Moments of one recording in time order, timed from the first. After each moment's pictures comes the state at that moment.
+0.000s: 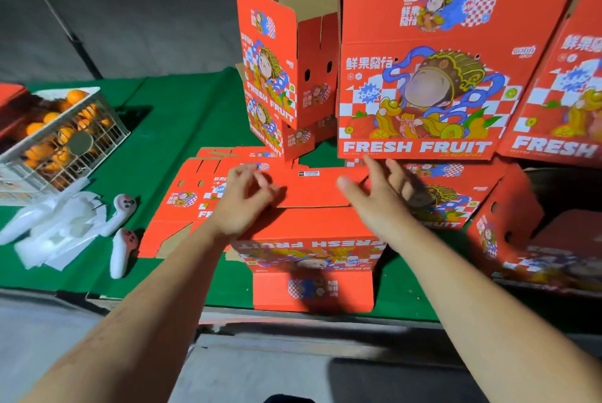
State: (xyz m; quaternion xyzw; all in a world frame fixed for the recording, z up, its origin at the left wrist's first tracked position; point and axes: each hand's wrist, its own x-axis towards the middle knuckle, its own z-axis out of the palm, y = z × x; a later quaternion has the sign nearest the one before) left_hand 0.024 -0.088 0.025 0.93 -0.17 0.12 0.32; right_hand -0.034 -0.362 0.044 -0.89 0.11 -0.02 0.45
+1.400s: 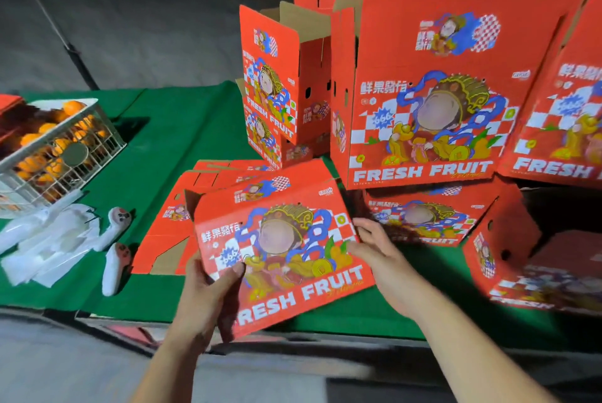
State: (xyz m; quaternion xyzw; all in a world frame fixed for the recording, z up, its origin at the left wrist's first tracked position) left_hand -0.075 -0.037 -0.034 0.70 0.13 -0.01 0.71; right_hand -0.080 -0.356 0.015 -0.65 0.11 0.11 0.74
